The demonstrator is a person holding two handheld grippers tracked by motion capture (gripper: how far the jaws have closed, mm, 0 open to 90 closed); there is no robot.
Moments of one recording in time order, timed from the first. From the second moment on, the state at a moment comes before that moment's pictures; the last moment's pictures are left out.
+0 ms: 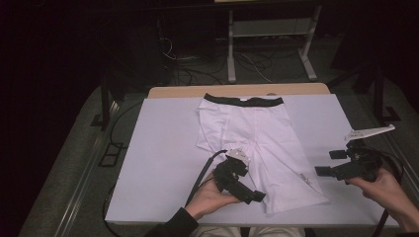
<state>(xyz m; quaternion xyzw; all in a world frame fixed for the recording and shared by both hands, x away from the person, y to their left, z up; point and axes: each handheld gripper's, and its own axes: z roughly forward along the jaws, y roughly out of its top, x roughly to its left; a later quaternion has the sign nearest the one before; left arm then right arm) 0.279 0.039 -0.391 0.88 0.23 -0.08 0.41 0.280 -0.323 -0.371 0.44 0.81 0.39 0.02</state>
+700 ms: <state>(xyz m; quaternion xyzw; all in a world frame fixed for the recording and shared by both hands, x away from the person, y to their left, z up) 0.300 0.101 -0.366 0.86 0.27 -0.02 0.43 0.319 -0.266 -0.347 0.41 0.81 0.43 0.03</state>
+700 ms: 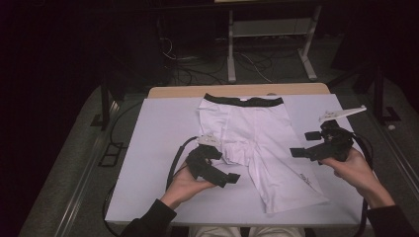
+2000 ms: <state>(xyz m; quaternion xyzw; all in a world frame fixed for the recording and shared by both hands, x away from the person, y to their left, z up) 0.361 0.202 -0.350 0.84 0.35 0.02 0.42 0.368 -0.143 -0.335 0.34 0.85 0.41 0.03</state>
